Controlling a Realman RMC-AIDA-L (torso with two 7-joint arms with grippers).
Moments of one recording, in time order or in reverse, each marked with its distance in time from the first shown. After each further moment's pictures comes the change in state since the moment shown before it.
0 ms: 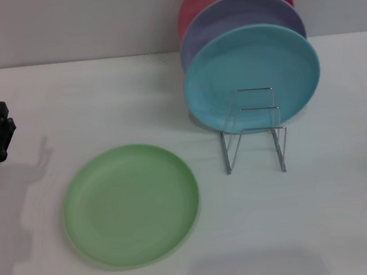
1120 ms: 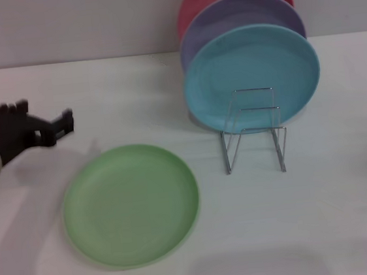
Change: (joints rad) left arm 0.274 0.085 -0.366 -1.347 0.247 -1.775 0.157; right arm -0.002 0.000 -0.063 -0.007 -0.006 0.009 0.005
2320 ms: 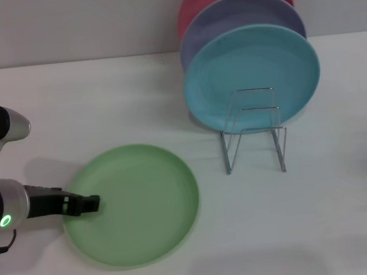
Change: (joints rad) left arm -0.171 -0.072 -0.152 0.177 -0.066 -0.479 0.057; right arm 0.007 0.000 -0.009 0.002 -0.022 -0.010 0.002
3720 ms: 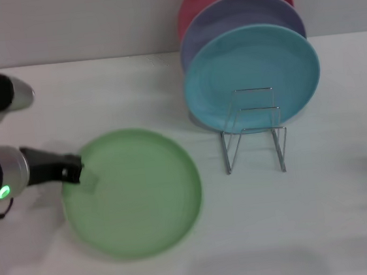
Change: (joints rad) left arm -0.016 0.000 0.016 -0.133 0.074 0.012 0.013; right arm 0.004 -0.002 -0.018 0.006 -0.018 0.050 0.014
